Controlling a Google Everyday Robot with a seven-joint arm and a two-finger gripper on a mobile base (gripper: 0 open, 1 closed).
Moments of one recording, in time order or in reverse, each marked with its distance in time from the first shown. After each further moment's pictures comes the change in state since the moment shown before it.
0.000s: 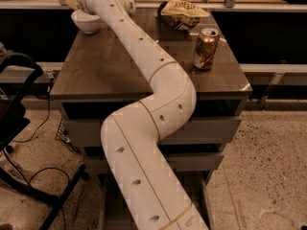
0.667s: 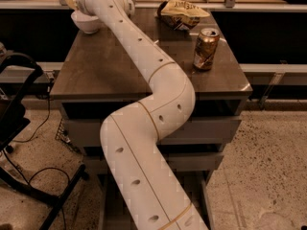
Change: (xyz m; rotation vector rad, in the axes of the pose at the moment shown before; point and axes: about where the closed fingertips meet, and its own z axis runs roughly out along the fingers) arm 0.003 0.004 0.003 -0.005 0.004 0.001
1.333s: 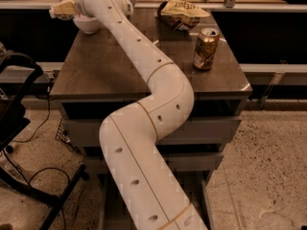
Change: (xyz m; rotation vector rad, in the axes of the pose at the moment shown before) arm 0.003 0.004 0.003 -0.005 0.004 0.001
